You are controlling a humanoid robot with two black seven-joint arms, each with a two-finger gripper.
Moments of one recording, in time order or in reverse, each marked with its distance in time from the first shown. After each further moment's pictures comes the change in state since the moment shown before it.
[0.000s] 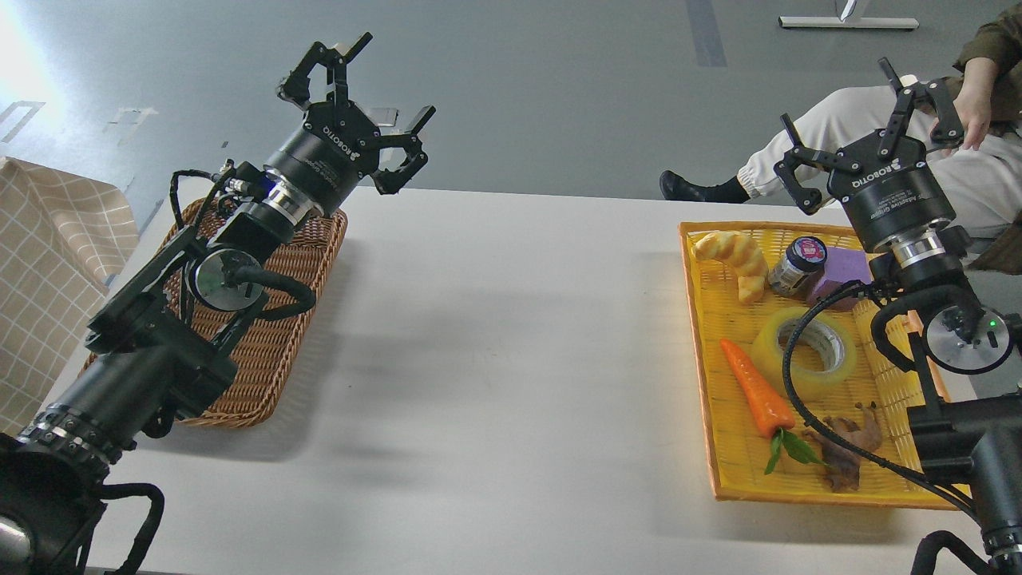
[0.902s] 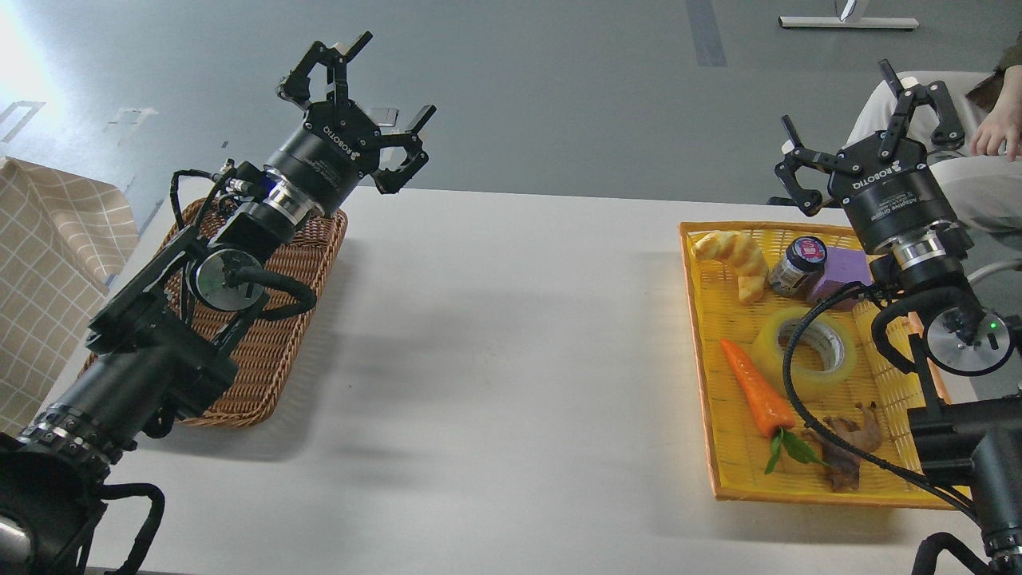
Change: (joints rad) left arm 0.000 -0.001 0.000 -0.002 0.002 0.000 -0.006; right arm -0.003 0.000 0.001 0.003 0.001 0.000 0.000
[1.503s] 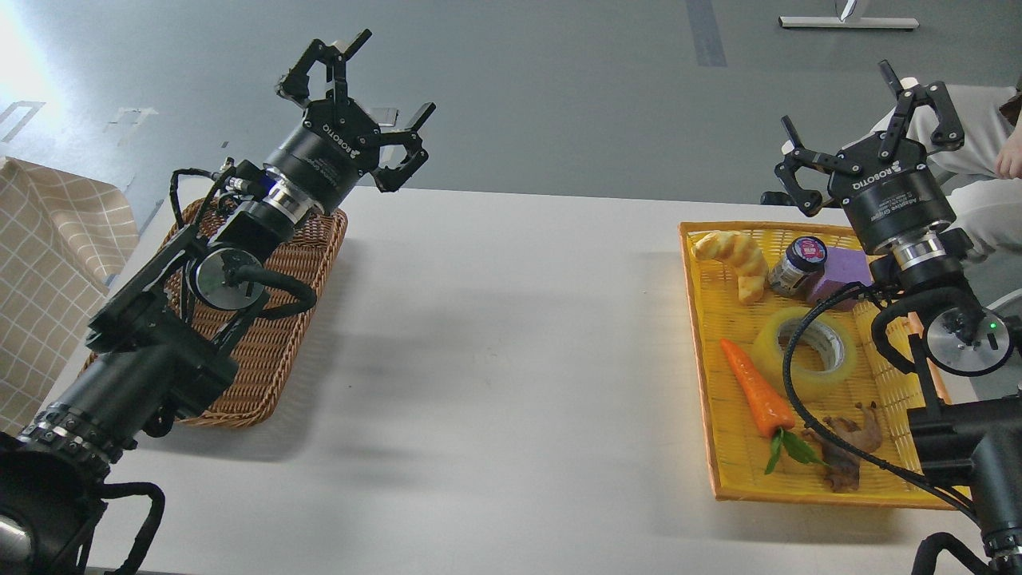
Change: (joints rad) left arm -0.007 0.001 0.000 0.000 -0.002 0.000 -0.002; right arm 0.000 0.005 0.000 -0.004 0.000 0.000 0.000
